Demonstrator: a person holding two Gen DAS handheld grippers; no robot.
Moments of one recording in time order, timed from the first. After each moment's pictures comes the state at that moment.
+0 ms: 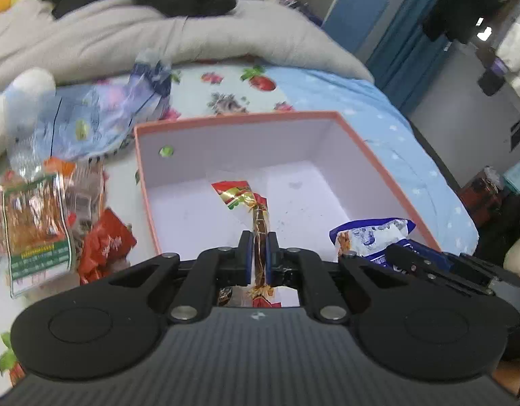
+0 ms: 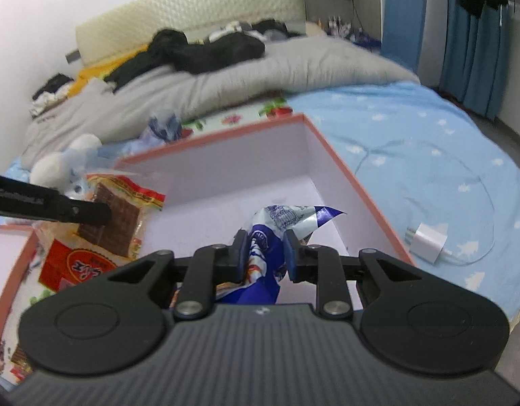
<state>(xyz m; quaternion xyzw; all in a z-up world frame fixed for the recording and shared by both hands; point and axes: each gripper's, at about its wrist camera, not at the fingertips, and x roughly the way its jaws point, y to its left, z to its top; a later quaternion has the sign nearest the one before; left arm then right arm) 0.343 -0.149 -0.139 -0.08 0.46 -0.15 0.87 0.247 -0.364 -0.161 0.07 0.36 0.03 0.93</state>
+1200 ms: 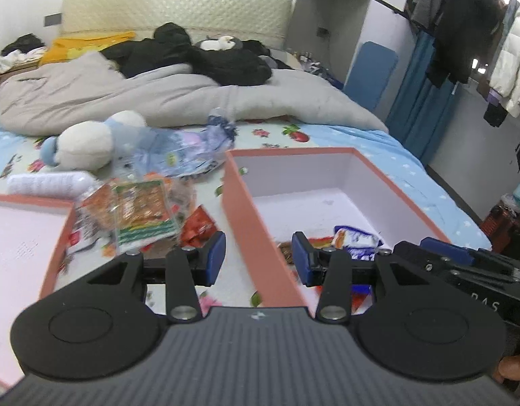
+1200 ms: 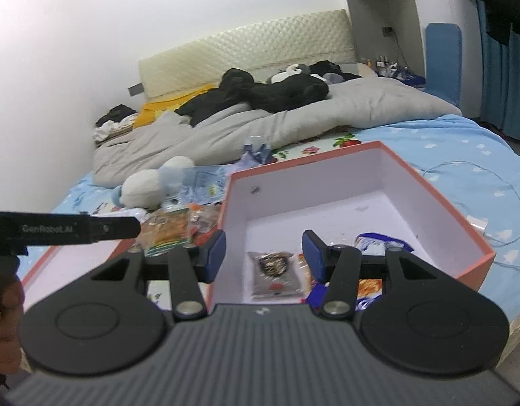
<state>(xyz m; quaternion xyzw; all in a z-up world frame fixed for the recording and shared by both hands) 0.157 -0.062 -0.090 -0.06 0.33 -0.09 0.94 0.122 -0.291 -0.112 0.09 0.26 0.13 0.95</state>
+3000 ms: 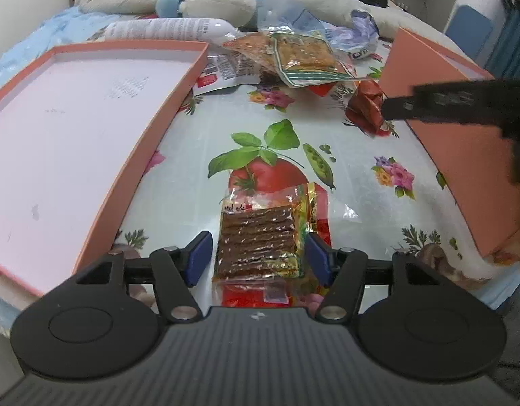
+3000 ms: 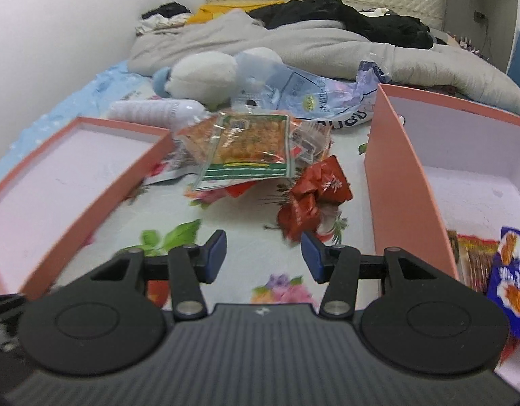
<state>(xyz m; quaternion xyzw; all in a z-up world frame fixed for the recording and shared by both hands) 0.130 0.076 -0.272 -0.08 0.43 0.04 0.90 0.219 -0.097 -0.218 -0.06 0.36 0.19 0.91</state>
